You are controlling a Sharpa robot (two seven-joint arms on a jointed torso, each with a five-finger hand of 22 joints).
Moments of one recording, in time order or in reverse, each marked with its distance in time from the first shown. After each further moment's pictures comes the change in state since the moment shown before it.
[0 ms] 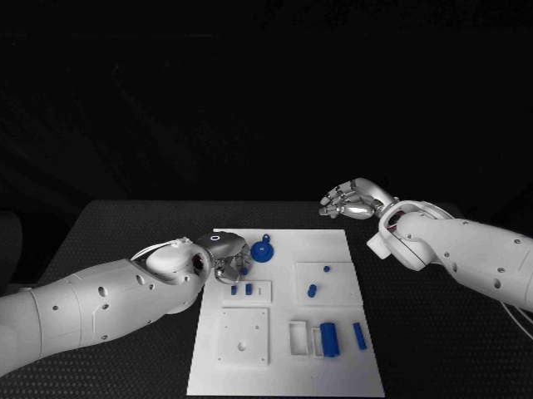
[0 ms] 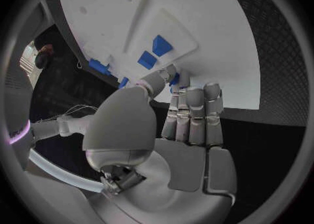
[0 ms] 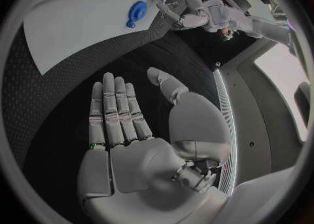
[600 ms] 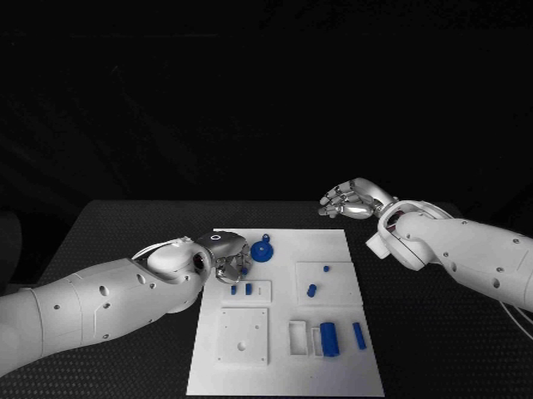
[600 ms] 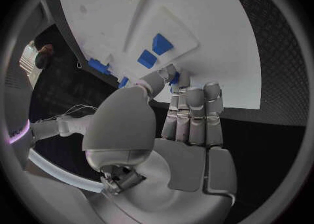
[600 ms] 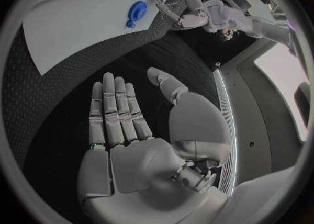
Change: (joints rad) left arm 0.002 0.006 0.001 -0.005 0.000 0.007 -0.003; left_hand -0.009 0.009 0.002 0.007 0.004 0.009 -0.008 0.002 0.004 0.004 -0.004 0.000 -0.001 0.000 0.000 0.000 0.001 0.000 -0.004 0.004 0.000 -0.002; right arm 0.000 0.002 0.000 0.000 0.000 0.000 0.000; right_hand 0.000 0.000 0.000 0.000 0.000 0.000 0.000 0.000 0.001 0.000 0.000 0.000 0.001 0.000 0.000 0.000 -0.001 0.000 0.000 0.000 0.000 -0.001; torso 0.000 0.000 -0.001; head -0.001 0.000
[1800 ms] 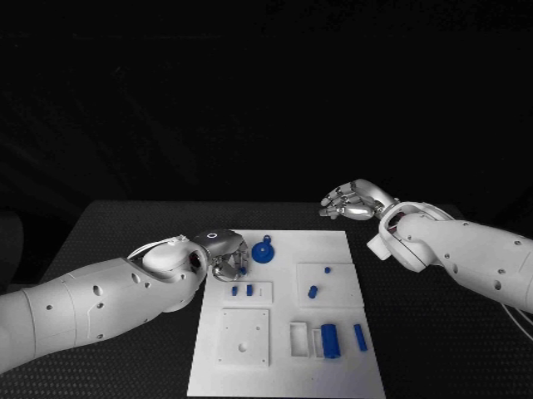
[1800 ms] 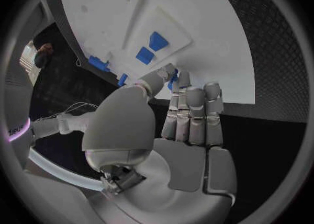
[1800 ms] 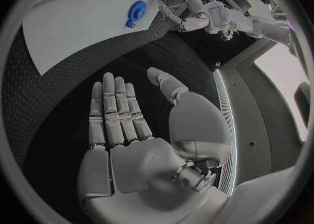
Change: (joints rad) left arm 0.001 -0.026 0.017 0.020 -0.001 -0.007 0.000; left_hand -0.008 0.000 -0.002 0.002 0.000 0.005 -0.002 0.002 0.003 0.000 0.000 0.000 -0.001 0.000 0.000 0.000 0.001 -0.001 0.002 -0.002 0.000 -0.001; right arm 0.000 0.001 0.000 -0.001 0.000 0.000 0.000; right_hand 0.000 0.000 0.000 0.000 0.000 0.000 0.000 -0.004 0.000 0.000 0.000 0.000 0.002 0.000 0.000 0.000 -0.001 0.000 0.000 0.000 0.004 -0.002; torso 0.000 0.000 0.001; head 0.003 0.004
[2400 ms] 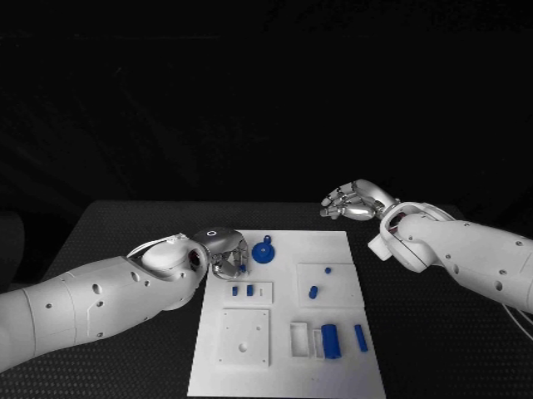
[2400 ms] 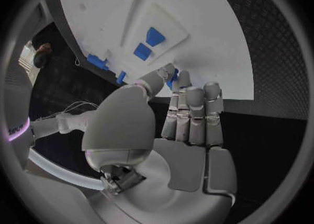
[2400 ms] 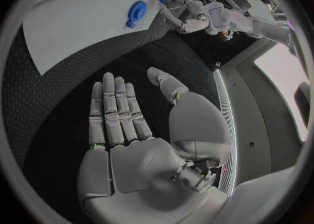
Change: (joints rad) left arm 0.001 -0.003 0.005 -0.001 -0.002 -0.007 -0.001; left_hand 0.000 0.000 0.000 0.000 0.000 0.002 0.002 0.002 0.001 0.000 0.000 0.000 -0.001 0.000 0.000 0.000 0.000 0.005 0.002 -0.002 0.000 -0.001; right arm 0.000 -0.001 0.000 0.000 0.000 0.000 0.000; right_hand 0.000 0.000 0.000 0.000 0.000 0.000 0.000 0.000 0.001 0.000 0.000 0.000 0.000 0.000 0.000 0.004 -0.001 0.000 0.000 0.000 0.000 -0.001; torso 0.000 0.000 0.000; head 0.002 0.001
